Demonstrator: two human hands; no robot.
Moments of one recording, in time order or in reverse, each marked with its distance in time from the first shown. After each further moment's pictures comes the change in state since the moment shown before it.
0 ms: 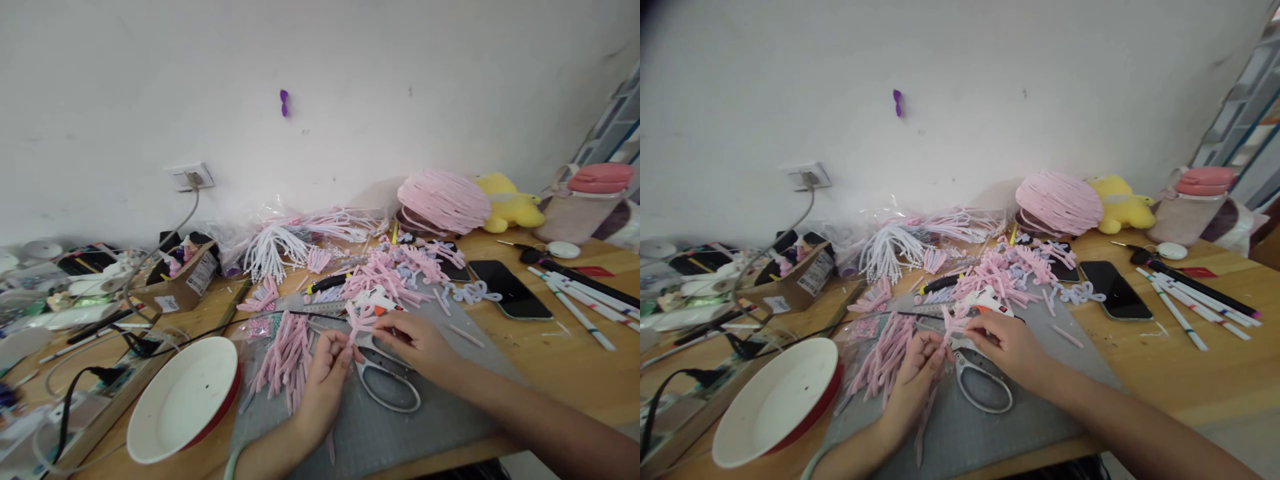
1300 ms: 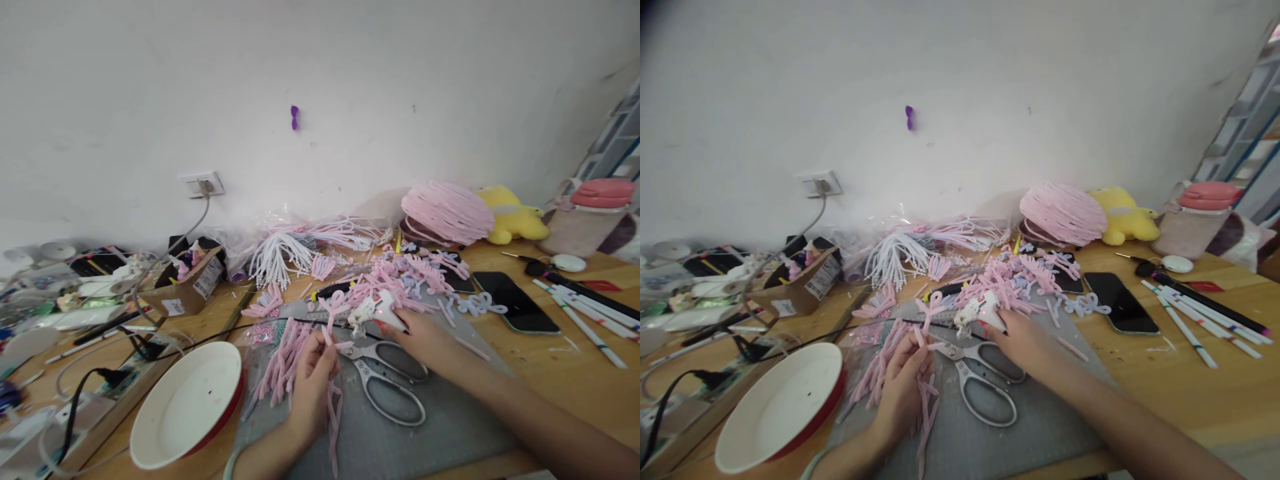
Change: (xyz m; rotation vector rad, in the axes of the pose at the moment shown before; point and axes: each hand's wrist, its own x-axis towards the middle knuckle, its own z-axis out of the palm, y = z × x) left_hand 0.010 0.000 -0.014 -0.148 0.186 0.107; right_hand 0.016 0.035 -0.003 -0.241 0.020 0.298
